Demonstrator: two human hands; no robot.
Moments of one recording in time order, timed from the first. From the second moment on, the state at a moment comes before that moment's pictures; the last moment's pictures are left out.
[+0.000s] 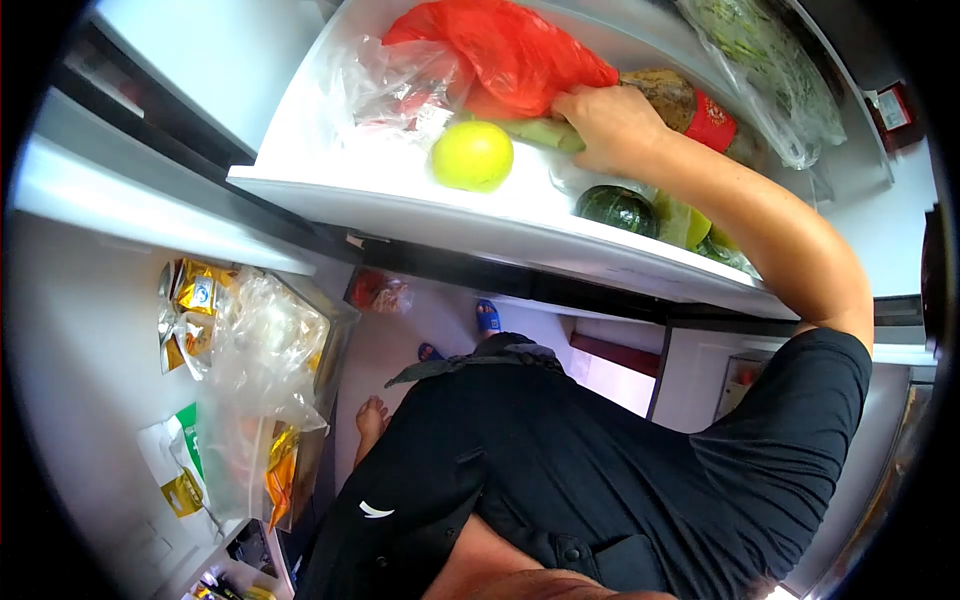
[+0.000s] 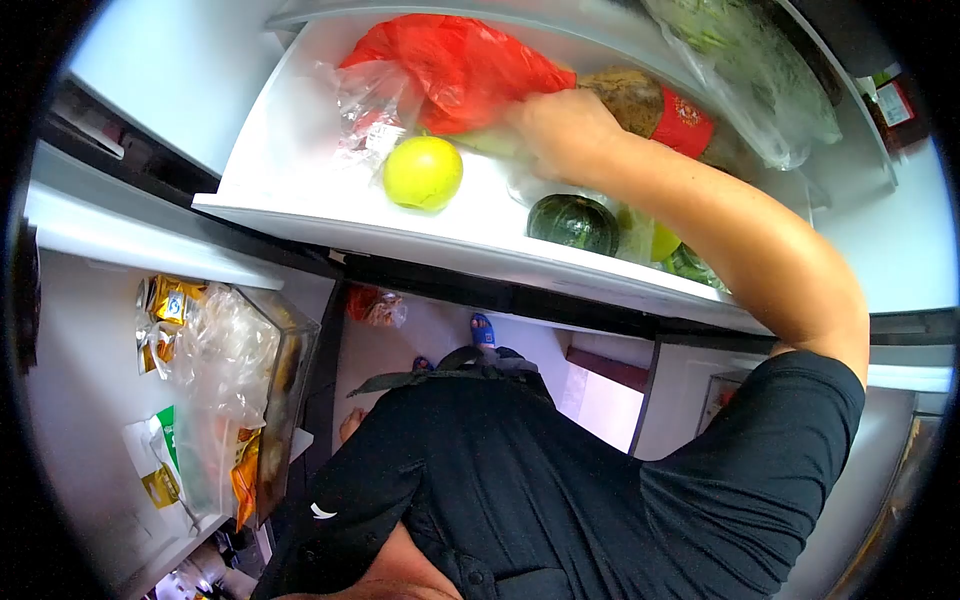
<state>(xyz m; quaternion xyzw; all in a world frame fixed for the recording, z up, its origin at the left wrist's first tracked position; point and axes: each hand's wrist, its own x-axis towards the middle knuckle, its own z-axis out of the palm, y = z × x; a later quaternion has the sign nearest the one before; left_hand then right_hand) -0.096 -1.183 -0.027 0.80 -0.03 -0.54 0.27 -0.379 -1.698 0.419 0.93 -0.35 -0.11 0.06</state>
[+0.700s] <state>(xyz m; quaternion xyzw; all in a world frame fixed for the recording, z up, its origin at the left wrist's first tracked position) -0.098 -1.189 -0.002 0.76 0.11 -0.50 0.41 -0.381 -1.705 0.475 0.88 -0.45 -0.07 -0.14</state>
